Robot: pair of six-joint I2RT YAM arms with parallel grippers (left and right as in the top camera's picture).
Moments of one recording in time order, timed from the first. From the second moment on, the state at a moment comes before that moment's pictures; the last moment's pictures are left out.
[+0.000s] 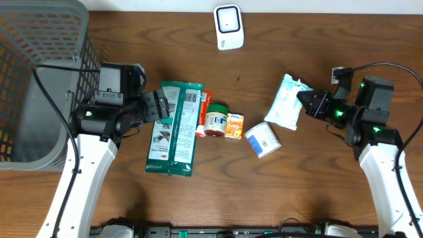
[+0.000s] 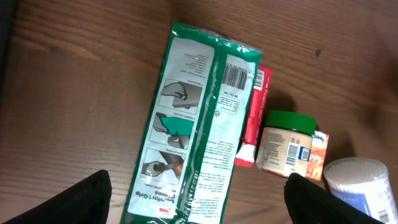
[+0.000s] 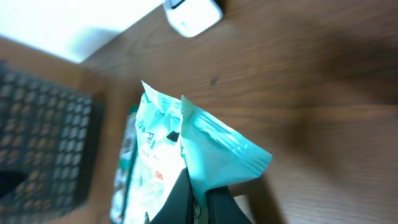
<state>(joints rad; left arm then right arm) -0.14 1.29 1.16 -0.89 0.12 -0.35 -0.15 1.29 0.86 -0.33 -0.71 0.38</state>
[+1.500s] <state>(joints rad) -0.45 1.31 1.16 -0.53 0.85 -0.04 -0.03 1.29 0.85 0.10 -1.24 0.82</state>
